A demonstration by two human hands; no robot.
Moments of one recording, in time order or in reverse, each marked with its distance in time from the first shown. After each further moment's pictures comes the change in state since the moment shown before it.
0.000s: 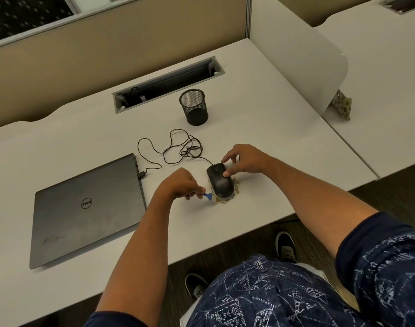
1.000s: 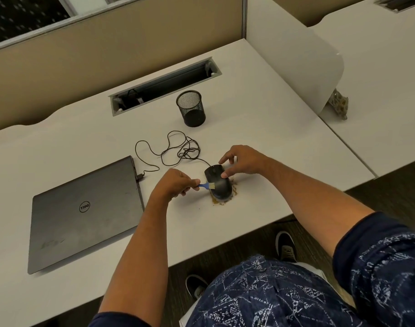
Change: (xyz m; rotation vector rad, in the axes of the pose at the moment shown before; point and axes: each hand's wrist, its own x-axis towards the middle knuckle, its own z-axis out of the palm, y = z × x) left_hand 0.011 -0.015 -0.001 -0.242 0.142 -0.036; right_hand 0.002 0.002 0.000 0.027 -0.010 0.000
